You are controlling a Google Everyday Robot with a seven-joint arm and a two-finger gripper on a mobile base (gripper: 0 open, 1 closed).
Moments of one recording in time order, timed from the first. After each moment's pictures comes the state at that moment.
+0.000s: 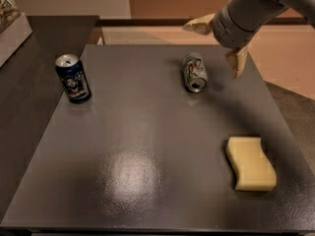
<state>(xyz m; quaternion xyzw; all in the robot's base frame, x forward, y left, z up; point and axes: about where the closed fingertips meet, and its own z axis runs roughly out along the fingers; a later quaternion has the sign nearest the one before) 0.635 -0.146 0.919 -0.90 0.35 -0.17 0.22</state>
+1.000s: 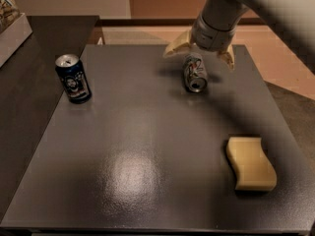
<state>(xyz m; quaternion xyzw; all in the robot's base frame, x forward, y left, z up) 0.634 -0.127 0.886 -0.98 0.09 -0.14 0.09</state>
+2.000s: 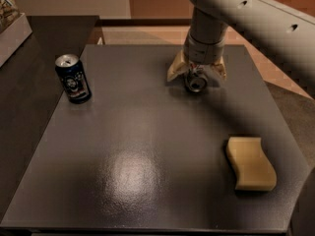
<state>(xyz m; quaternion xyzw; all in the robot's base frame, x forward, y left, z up) 0.622 -0.123 0.845 -1.00 0.03 -0.09 0.01</state>
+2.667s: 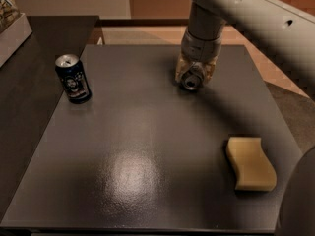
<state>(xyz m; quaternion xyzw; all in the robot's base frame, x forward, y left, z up) 0.626 -0.115 0.849 -1.00 0.06 -0.08 0.02</state>
